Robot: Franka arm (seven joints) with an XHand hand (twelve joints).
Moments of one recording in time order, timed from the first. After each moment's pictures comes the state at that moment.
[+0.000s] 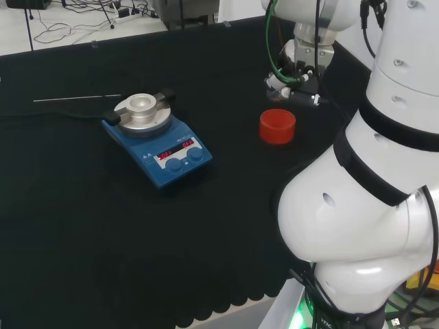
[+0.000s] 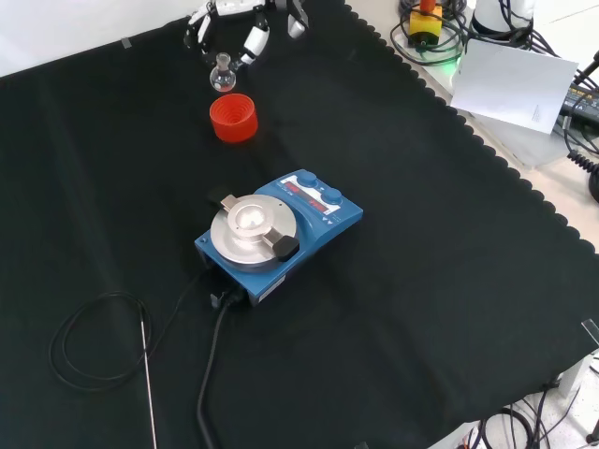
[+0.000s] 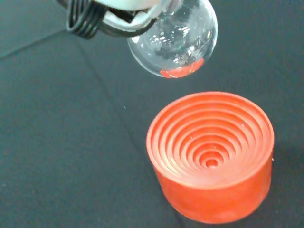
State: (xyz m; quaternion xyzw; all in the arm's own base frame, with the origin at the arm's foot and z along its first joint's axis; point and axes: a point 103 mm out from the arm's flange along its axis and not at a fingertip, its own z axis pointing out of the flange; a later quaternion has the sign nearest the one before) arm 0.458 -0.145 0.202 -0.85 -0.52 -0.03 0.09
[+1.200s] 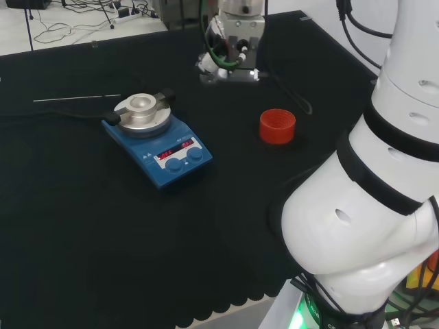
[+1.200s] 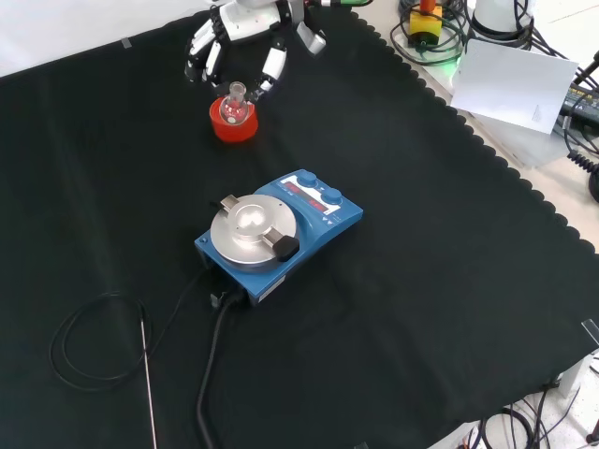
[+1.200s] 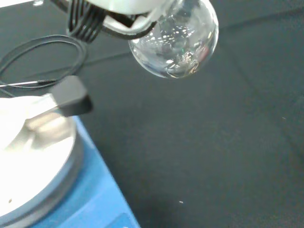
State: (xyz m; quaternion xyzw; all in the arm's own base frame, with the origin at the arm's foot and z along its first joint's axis) arm 0.498 0.006 0.261 -0.77 -0.63 -0.01 0.08
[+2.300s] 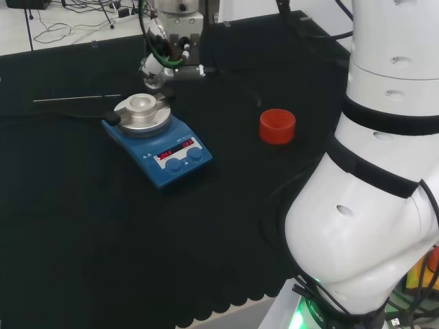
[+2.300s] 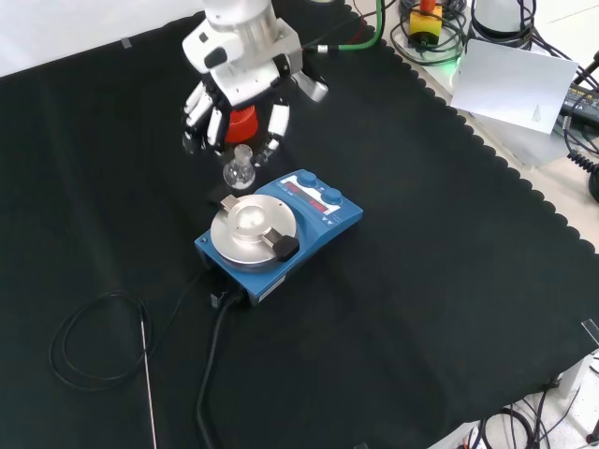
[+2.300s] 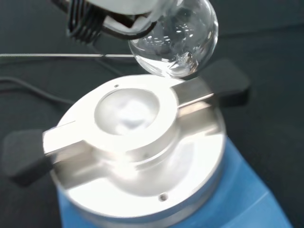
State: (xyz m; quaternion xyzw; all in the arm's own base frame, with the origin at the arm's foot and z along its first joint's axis) arm 0.551 0.115 0.248 -0.71 -0.70 0.02 0.10
